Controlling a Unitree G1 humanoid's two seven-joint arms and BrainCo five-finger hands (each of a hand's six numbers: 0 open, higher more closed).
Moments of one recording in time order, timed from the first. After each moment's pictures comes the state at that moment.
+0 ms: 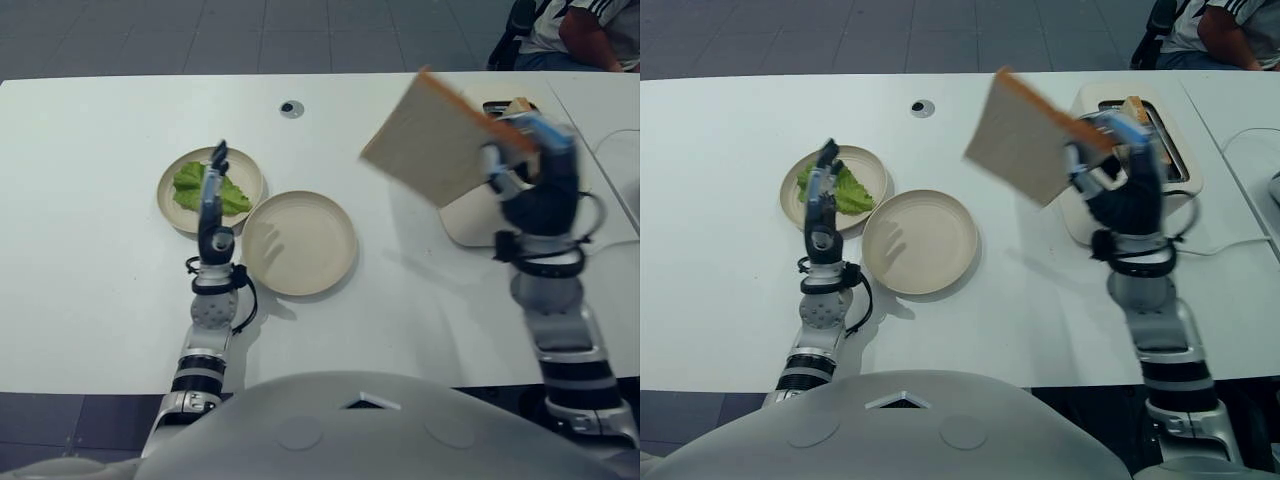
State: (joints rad) left arm 0.11 0.07 0.08 0.26 0.30 -0.97 0.26; right arm 0.14 -0.52 0.15 -0.28 -0.06 -0.57 -0.12
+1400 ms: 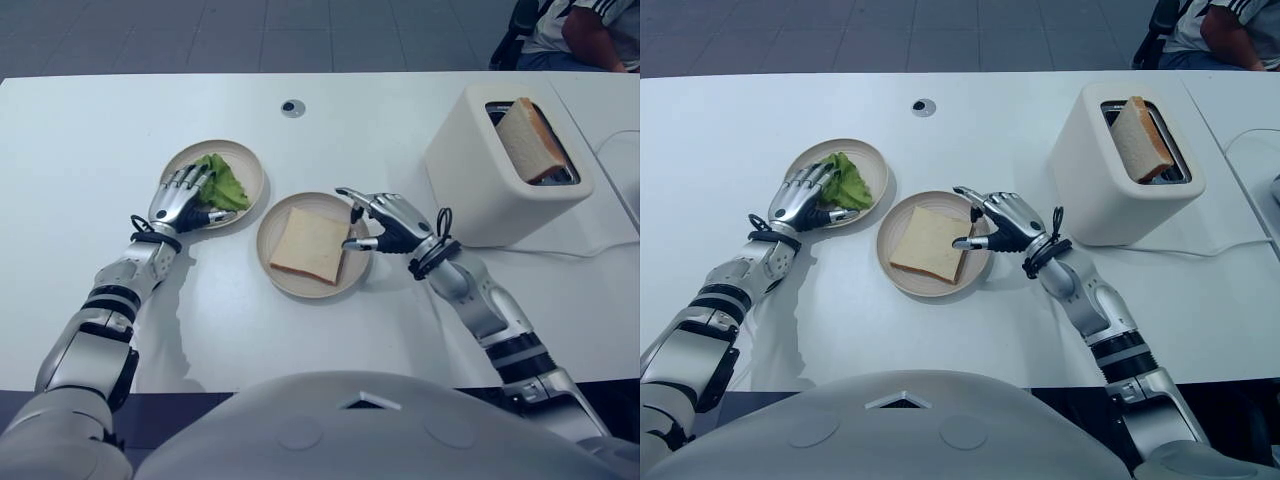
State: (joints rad) left arm -0.34 0.59 -0.33 0.92 0.91 -0.39 0.53; right arm 0.00 -0.45 0.31 0.02 -0.71 -0.39 0.04
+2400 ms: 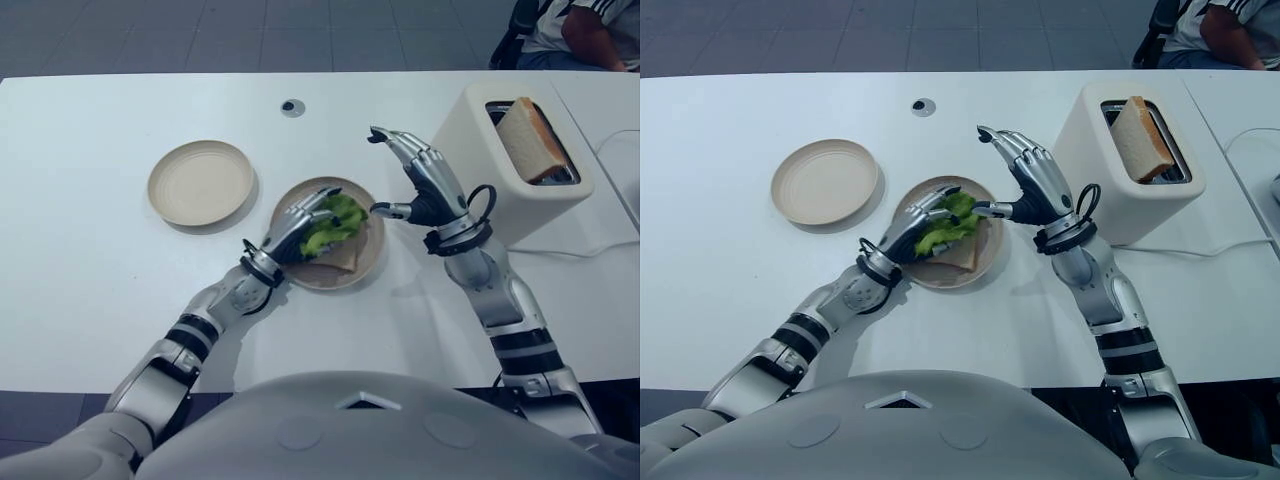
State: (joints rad) left arm -0.16 0.28 -0.50 0.57 0.71 -0.74 0.39; right arm 0.00 -0.42 0.13 -0.10 -0.63 -0.45 -0.14
